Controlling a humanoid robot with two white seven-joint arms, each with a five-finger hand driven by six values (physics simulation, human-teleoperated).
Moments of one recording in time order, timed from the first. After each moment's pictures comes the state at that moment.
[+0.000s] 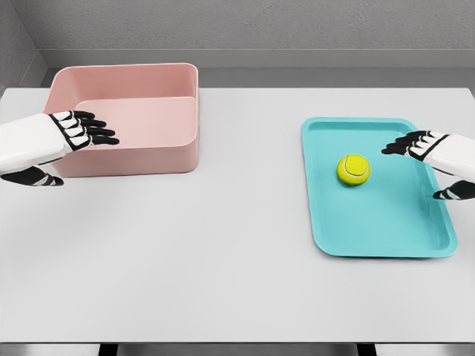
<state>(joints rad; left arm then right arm) -0.34 1.17 -0.39 -1.73 -0.29 -0.61 -0.27 -0.15 -1.03 0.15 -1.60 0.27 -0.61 0.44</state>
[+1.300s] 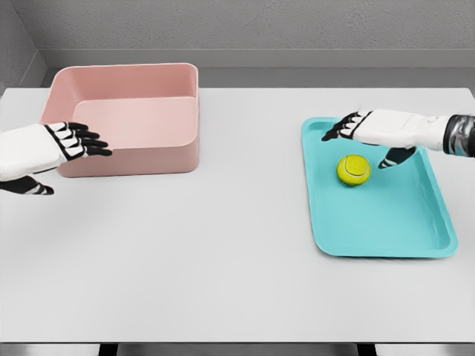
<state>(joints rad) -0.34 1.20 -0.44 -1.72 -0.31 -0.61 -0.27 -0.76 -0.83 0.73 -1.32 0.39 -0.61 0.56</state>
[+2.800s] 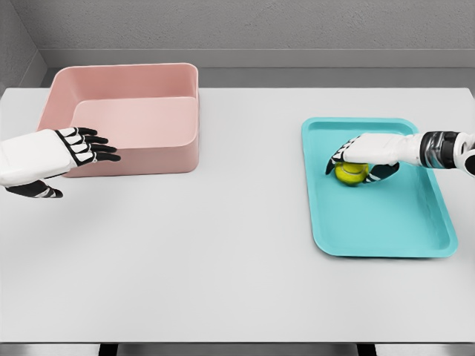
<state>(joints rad) -0.34 1.17 -0.44 -1.72 -0.35 -0.61 -0.28 -0.78 -0.75 0.81 -1.18 0.41 -0.61 0.61</state>
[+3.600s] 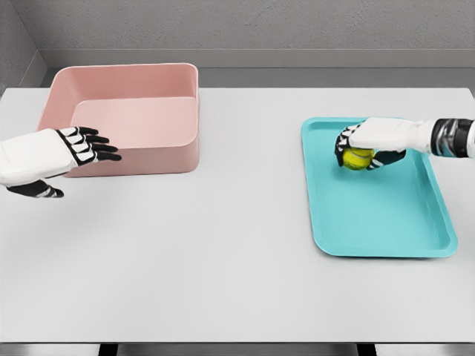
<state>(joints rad) -0.34 1.17 -0.44 -1.72 -0.35 -0.61 -0.28 -0.79 -0.78 0.74 -1.25 0.40 -0.61 0.61</state>
